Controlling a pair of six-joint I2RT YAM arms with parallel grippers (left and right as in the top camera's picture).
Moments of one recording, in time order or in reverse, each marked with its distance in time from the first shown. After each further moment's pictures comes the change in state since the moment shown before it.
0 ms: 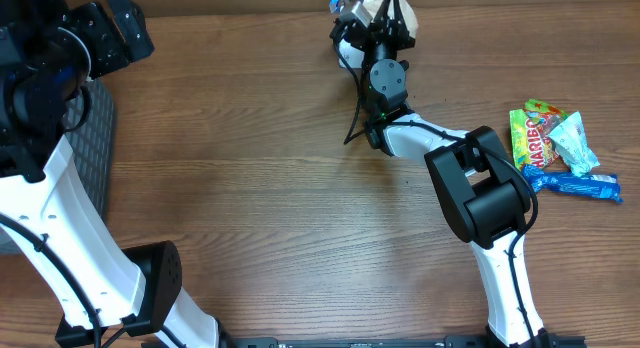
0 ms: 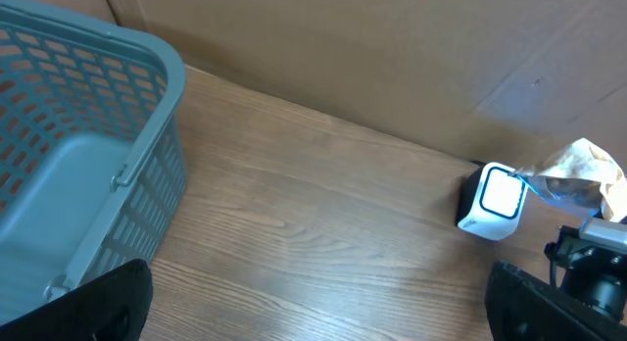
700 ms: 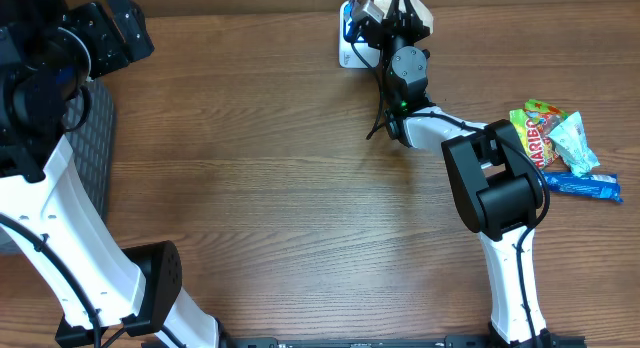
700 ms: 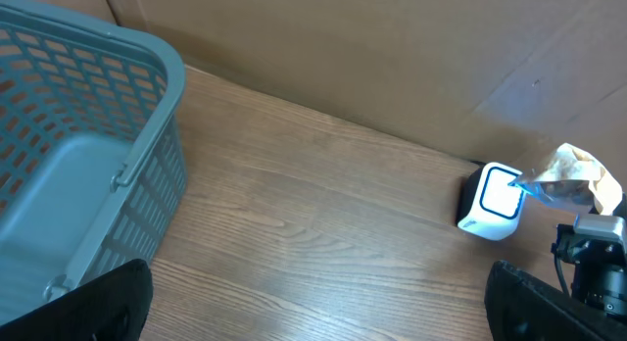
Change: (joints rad) left arm 0.000 0.000 0.000 0.000 0.000 0.000; right arm -0.095 0.013 0.000 -0.102 -0.193 -0.026
